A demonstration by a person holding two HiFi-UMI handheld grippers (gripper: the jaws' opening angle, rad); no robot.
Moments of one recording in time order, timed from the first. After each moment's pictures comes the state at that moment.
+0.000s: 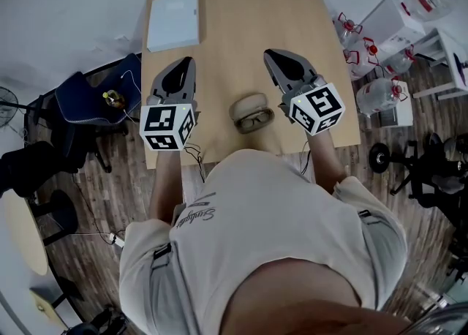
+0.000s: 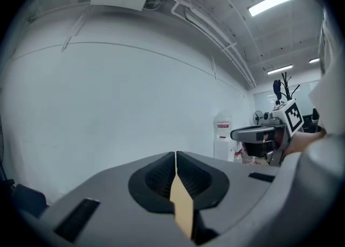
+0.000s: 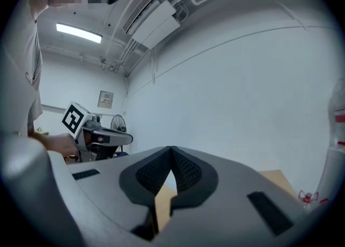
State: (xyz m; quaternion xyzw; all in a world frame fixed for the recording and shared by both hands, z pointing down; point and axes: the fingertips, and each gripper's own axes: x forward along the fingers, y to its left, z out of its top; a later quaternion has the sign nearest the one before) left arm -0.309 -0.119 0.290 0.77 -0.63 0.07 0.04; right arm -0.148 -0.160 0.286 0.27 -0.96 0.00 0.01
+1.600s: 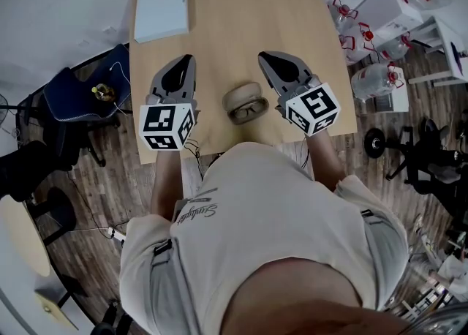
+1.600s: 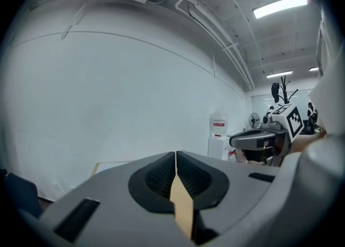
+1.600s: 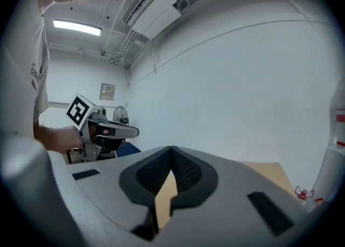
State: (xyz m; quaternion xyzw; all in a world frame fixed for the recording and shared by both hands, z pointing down) left arm -0.296 -0.128 0.320 0.79 -0.61 0.07 0.07; right arm -0.148 -0.156 0.325 0.26 -0.96 0.01 0.06
